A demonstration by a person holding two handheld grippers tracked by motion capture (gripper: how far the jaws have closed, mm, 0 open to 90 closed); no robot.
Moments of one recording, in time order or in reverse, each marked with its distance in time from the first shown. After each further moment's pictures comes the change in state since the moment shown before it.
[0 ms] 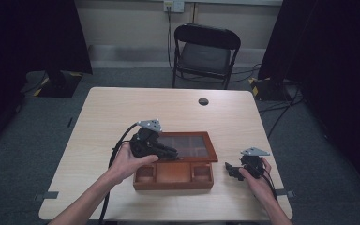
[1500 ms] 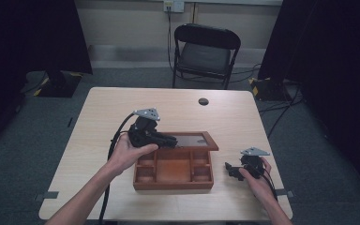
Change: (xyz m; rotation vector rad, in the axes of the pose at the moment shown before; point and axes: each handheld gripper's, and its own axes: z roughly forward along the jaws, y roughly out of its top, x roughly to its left) left arm 0.007 0.021 -0.015 -0.069 0.036 -0.004; right arm 0.000 0.000 0.000 0.000 0.001 -0.001
